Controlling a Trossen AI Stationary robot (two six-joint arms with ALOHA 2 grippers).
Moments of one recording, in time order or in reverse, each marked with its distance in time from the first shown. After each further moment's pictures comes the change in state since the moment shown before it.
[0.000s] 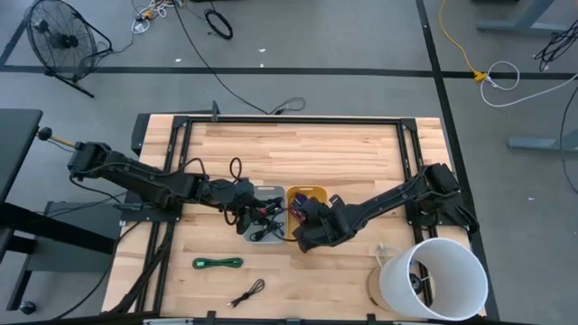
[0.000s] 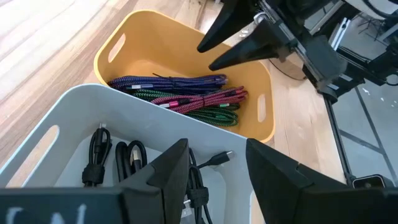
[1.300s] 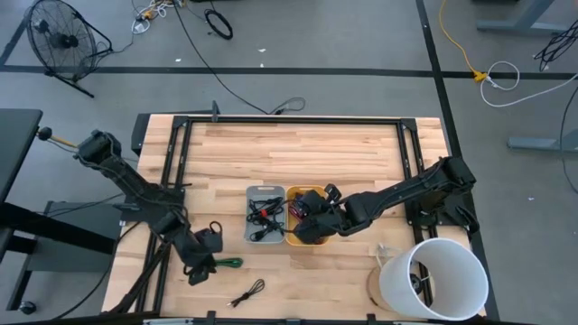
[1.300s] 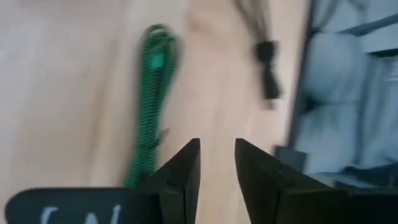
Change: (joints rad) left arm -0.605 0.000 -0.001 -0.407 0.091 -0.550; right arm -0.012 -0.146 0.002 0.137 0.014 -0.273
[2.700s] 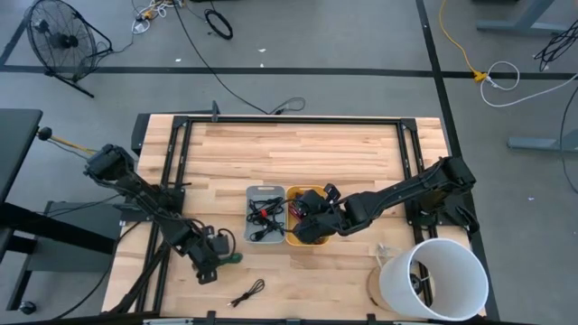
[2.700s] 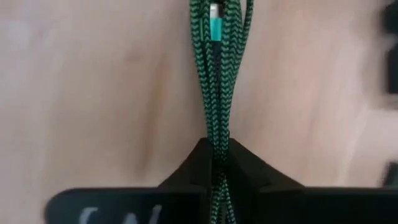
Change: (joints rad) left arm 0.005 0.285 0.002 -0.002 -0.010 0.048; right arm 0.000 0.001 0.000 0.011 0.001 -0.006
